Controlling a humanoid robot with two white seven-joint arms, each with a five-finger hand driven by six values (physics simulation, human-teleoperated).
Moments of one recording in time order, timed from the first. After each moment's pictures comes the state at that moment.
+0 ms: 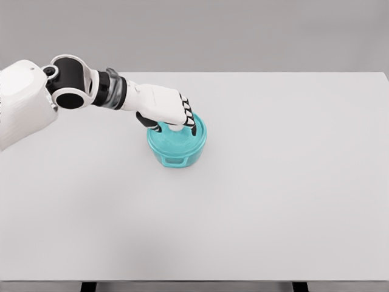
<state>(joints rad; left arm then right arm) -1.16 0.55 -1.16 -1.35 -0.42 -0.61 -0.61 0.03 0.00 0.46 -0.07 0.16 -0.05 0.30</state>
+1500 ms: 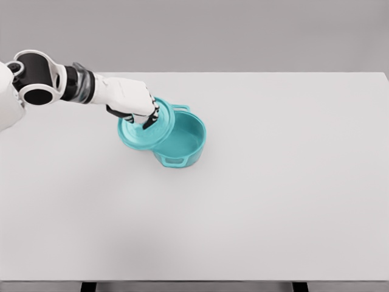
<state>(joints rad) -1.16 0.68 -1.16 -1.33 -0.47 -0.61 -0.61 0.03 0.00 0.46 -0.07 0.16 -0.05 0.30</state>
